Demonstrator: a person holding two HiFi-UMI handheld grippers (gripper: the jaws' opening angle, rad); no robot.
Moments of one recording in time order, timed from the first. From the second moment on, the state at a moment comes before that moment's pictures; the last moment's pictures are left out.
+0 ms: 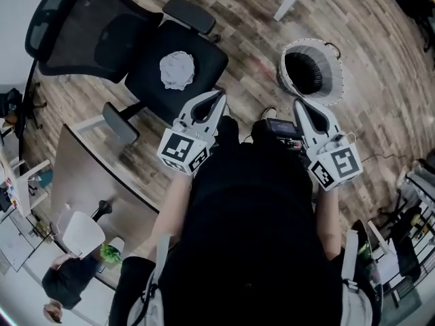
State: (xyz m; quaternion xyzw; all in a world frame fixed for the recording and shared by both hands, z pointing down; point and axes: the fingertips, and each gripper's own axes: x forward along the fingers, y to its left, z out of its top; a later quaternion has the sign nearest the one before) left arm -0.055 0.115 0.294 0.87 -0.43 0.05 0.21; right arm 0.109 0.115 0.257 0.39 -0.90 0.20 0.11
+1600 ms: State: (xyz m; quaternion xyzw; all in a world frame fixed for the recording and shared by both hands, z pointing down) left arm -0.290 0.085 0.613 0.73 -0.53 0.14 0.41; right arm -0.057 0.133 0.381 0.28 -0.85 0.29 0.34
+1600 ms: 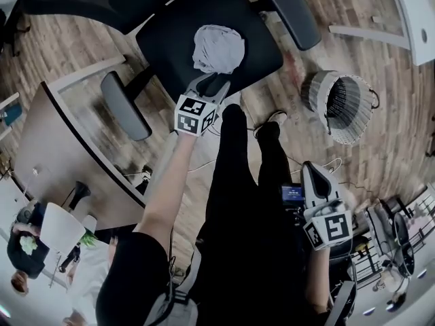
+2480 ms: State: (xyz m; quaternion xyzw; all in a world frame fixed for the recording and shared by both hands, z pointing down) left arm -0.322 0.050 0.730 0.67 -0.57 0.23 0.41; right arm -0.072 0.136 0.428 0.26 -0.84 0.33 0.36
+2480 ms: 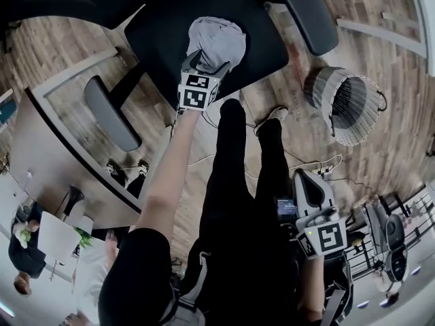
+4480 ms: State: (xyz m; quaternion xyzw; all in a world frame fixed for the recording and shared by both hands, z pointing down) left arm -0.353 0.012 0.811 0.65 -0.57 0.31 0.39; right arm -0.083 0.144 0.458 0.25 -0.84 0.35 0.34
